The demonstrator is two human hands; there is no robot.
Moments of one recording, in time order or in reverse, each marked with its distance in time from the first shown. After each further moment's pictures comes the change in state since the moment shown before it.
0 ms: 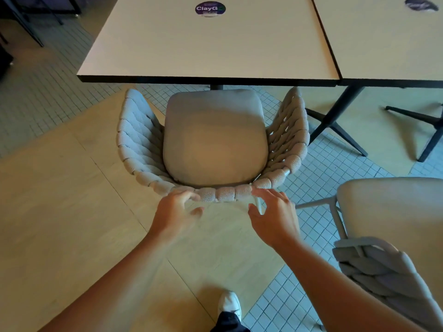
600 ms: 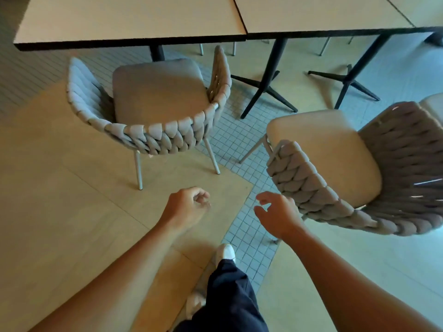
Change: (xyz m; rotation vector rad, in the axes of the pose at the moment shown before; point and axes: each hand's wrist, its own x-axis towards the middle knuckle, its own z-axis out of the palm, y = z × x) left_hand -0.239 0.057 0.058 -0.083 -0.332 0.067; right_hand -0.274 0.081 -0.097 0.022 -0.153 0.381
